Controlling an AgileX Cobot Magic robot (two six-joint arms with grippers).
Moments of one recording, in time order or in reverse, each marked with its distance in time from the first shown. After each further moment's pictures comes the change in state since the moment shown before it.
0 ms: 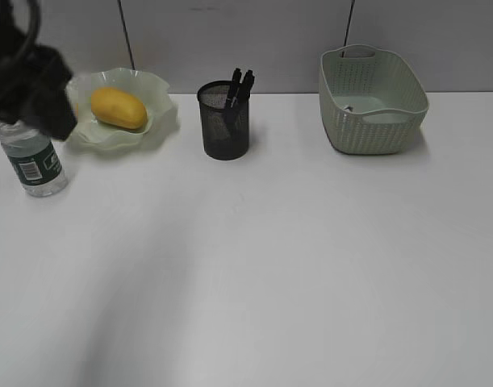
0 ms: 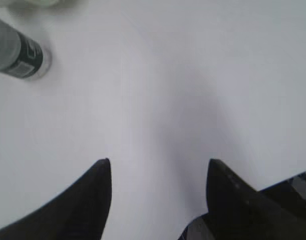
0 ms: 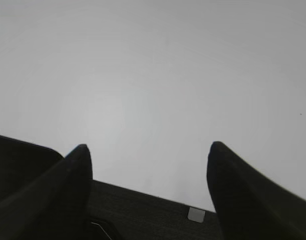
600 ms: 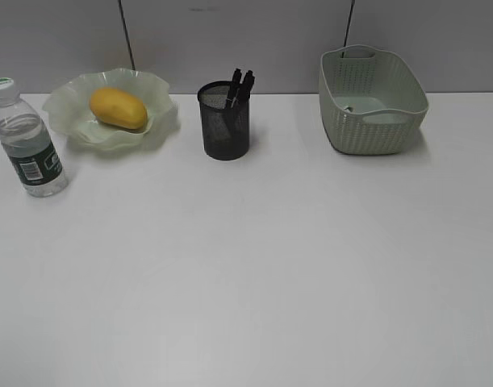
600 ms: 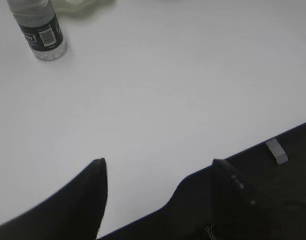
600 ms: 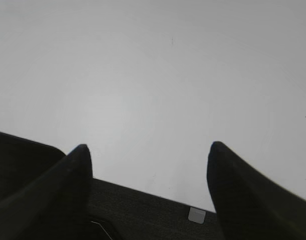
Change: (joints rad) left arm 0.000 -0.998 0.558 -0.038 0.000 0.000; right arm 0.000 0.000 0.000 0.012 -0.001 -0.014
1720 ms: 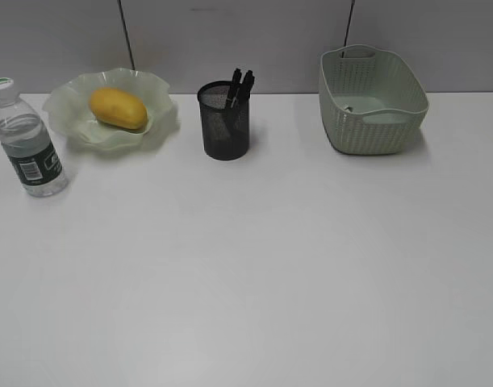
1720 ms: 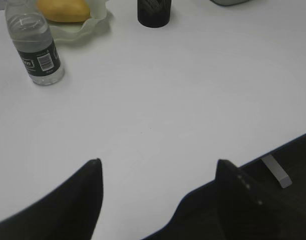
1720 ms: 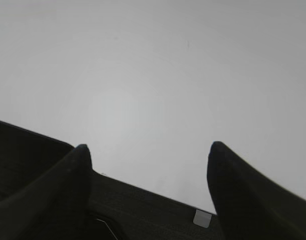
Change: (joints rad) left arm -0.002 -0.217 0.111 -0.009 -0.057 0.045; right arm 0.000 0.000 0.000 0.055 0.001 -0.055
